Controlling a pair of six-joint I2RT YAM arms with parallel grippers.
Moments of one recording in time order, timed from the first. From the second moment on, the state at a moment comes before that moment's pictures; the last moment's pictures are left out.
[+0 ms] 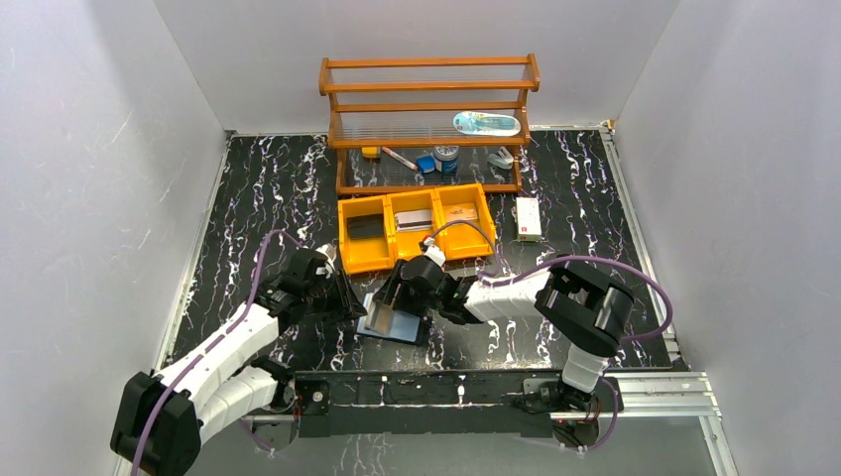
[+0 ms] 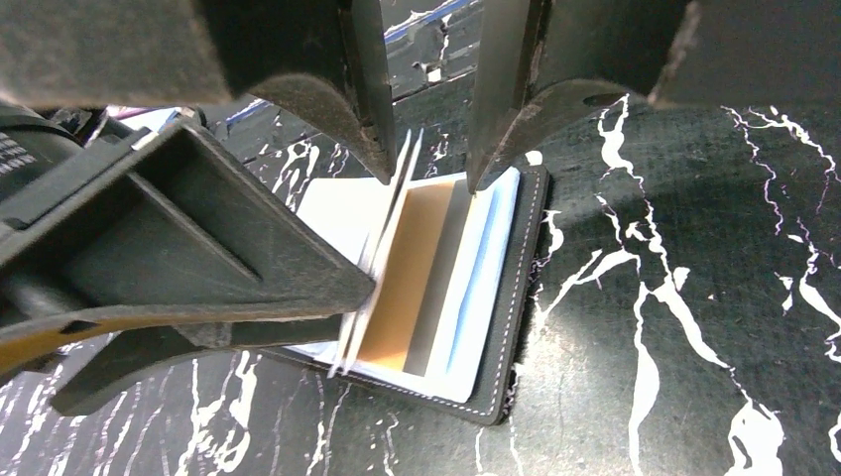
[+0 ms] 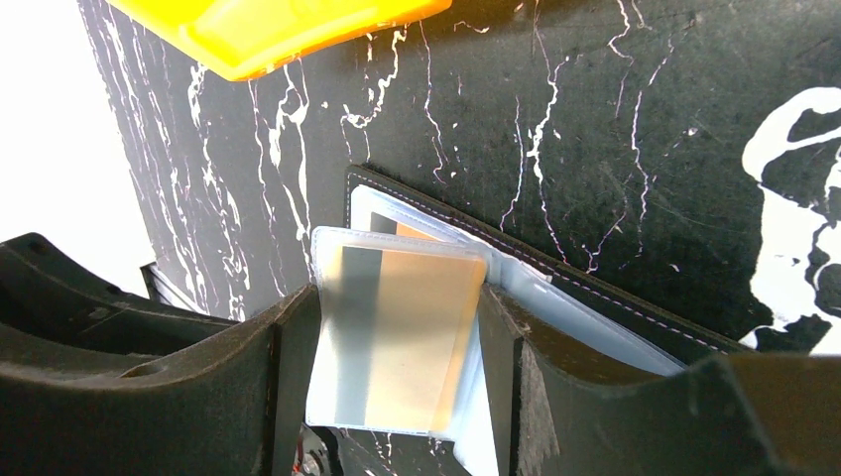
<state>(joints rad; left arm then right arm) -0.47 0.92 0.48 -0.51 0.25 -0.76 1.10 1.74 0.82 0.22 0.11 1.25</state>
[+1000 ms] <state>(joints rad) -0.47 0.86 0.48 -0.48 0.26 -0.77 1.09 1.74 0.80 0.25 0.09 1.25</state>
